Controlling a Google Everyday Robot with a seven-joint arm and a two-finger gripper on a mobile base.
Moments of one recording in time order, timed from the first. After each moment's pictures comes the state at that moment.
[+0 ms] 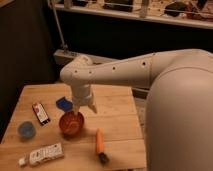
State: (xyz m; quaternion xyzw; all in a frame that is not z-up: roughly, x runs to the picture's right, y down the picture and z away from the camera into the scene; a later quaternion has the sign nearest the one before) arm -0.104 0.102 0.703 -0.26 0.23 0.64 0.68
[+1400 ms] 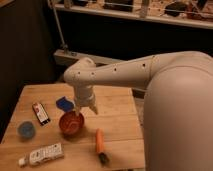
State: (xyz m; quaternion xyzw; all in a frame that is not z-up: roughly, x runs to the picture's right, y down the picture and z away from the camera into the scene) arm -0.100 0.111 0.724 -0.27 0.24 0.65 0.67
